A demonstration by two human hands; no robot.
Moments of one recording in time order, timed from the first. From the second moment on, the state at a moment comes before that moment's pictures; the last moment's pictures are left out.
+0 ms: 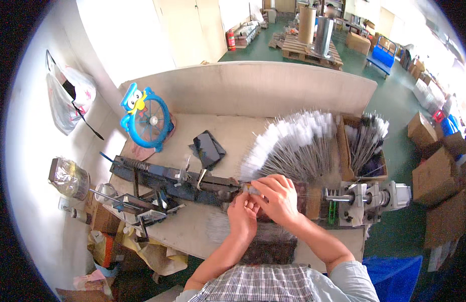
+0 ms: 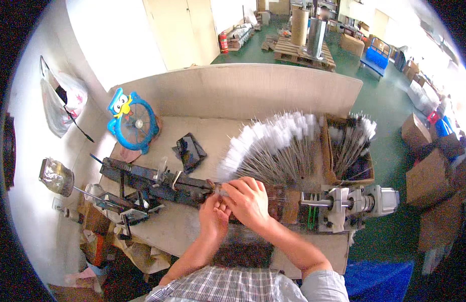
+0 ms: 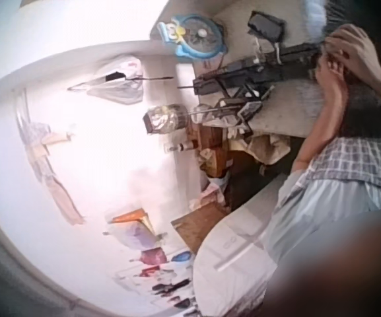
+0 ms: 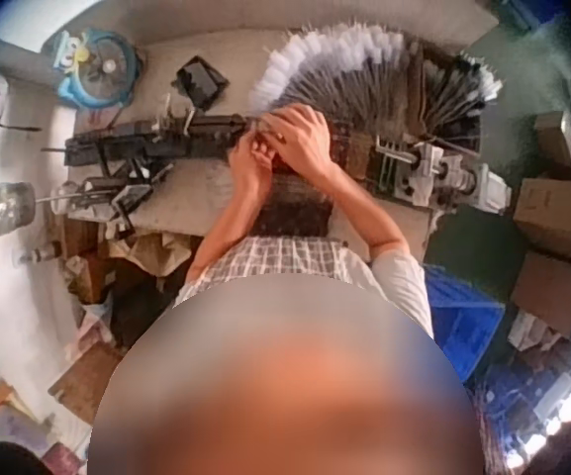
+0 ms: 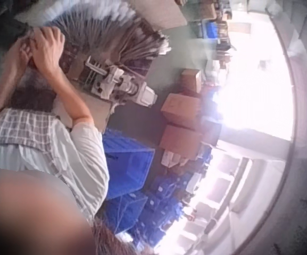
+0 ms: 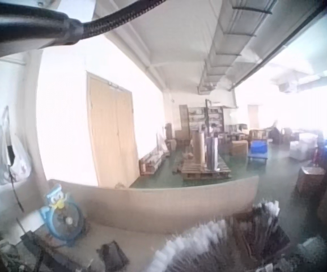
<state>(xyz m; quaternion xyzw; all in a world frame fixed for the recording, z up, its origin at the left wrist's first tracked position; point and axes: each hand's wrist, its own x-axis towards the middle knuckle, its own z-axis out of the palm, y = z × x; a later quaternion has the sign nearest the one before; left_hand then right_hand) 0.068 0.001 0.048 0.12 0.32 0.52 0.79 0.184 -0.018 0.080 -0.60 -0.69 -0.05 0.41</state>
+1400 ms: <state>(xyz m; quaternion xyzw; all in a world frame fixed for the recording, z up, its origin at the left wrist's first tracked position) 0.078 -0.001 0.063 0.17 0.36 0.53 0.75 0.197 -0.021 0.081 -0.57 -0.71 -0.05 0.40</state>
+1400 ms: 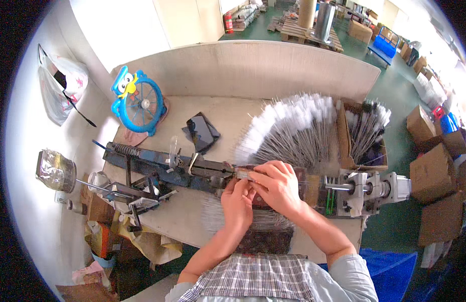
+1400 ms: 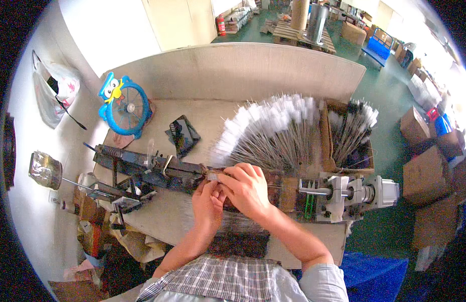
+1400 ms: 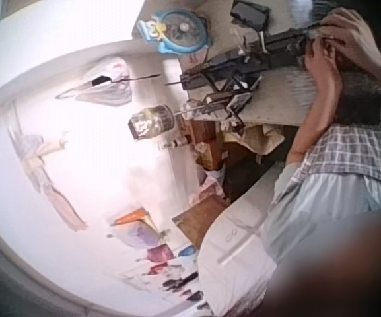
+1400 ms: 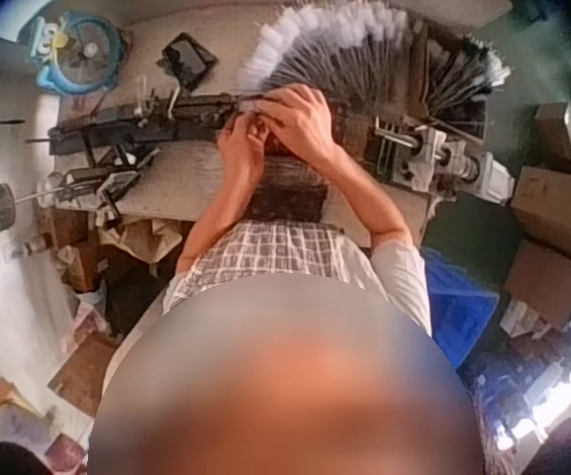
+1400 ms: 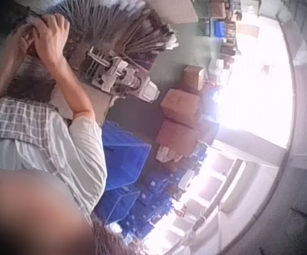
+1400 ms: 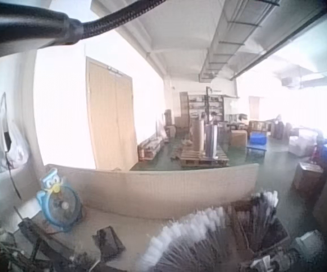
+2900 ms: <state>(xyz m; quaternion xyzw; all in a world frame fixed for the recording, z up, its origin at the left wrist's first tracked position) -0.293 0.022 -0.038 0.19 0.55 0.61 0.54 0.227 -0.097 0.030 -0.65 -0.73 0.18 0.11</state>
